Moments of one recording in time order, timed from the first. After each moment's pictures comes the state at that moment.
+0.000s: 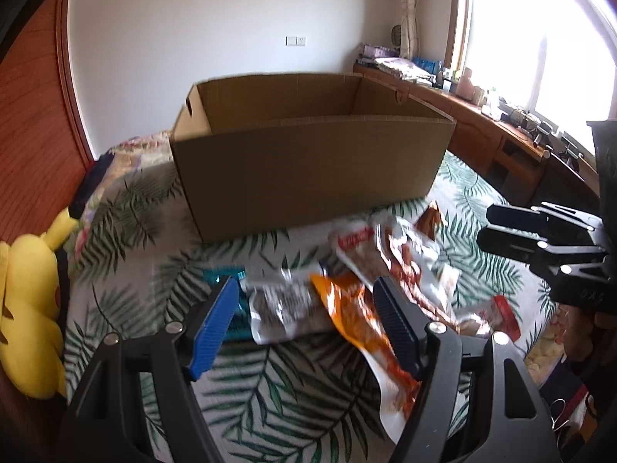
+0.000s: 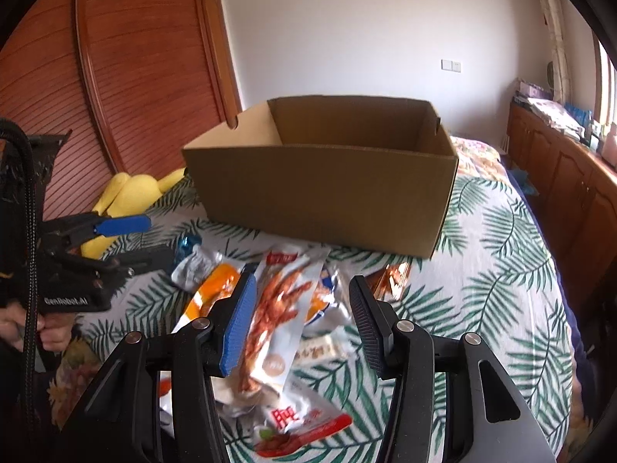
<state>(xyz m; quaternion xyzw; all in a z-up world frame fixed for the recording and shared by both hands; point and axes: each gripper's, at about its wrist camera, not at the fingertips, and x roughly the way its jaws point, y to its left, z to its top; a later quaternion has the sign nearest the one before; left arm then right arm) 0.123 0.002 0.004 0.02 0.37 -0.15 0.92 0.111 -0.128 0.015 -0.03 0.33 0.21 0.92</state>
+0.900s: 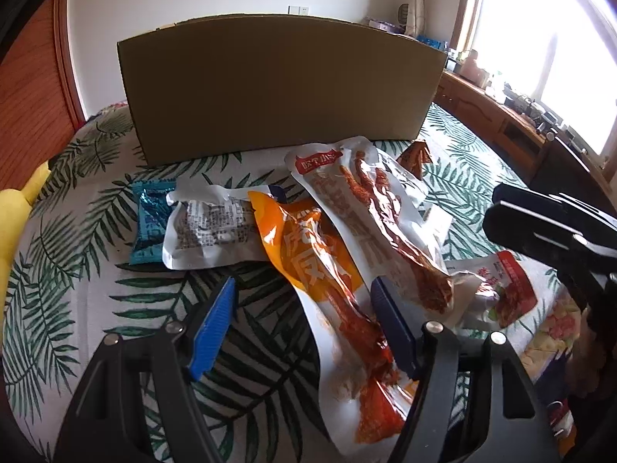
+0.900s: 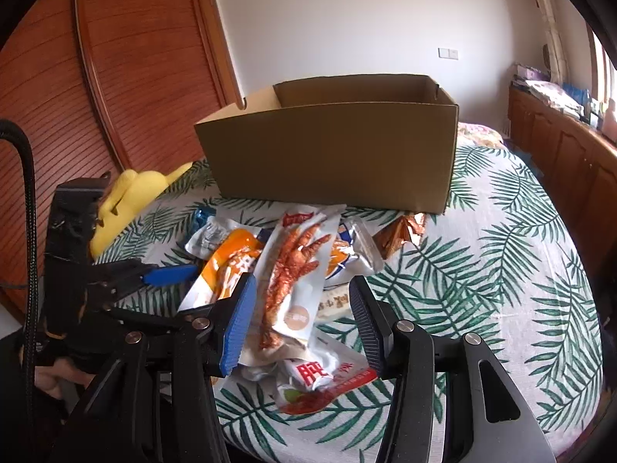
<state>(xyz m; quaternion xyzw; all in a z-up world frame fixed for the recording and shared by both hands) 0.112 -0.038 -0.050 0.01 0.42 -0.15 0.90 0.080 -0.128 -0.013 -0.01 0.34 0.22 0.92</state>
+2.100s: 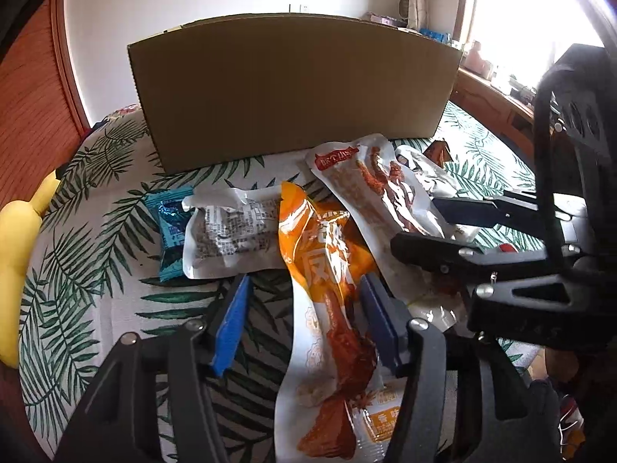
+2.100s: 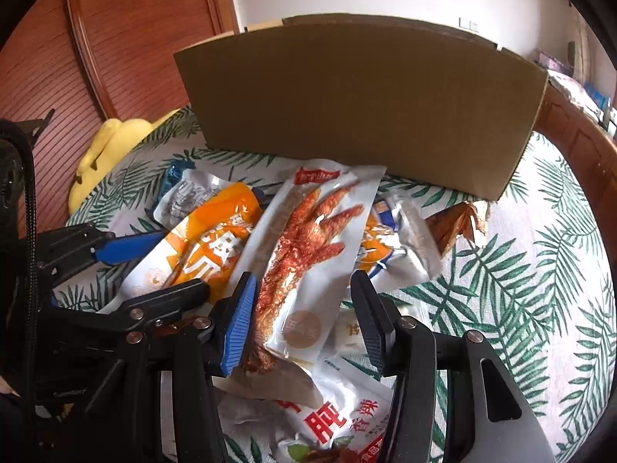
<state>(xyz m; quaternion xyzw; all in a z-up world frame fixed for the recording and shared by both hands) 0.125 -0.023 -0.049 0.03 0.42 -0.14 0.90 0.139 -0.078 -0.055 -0.06 0.42 0.21 0.88</state>
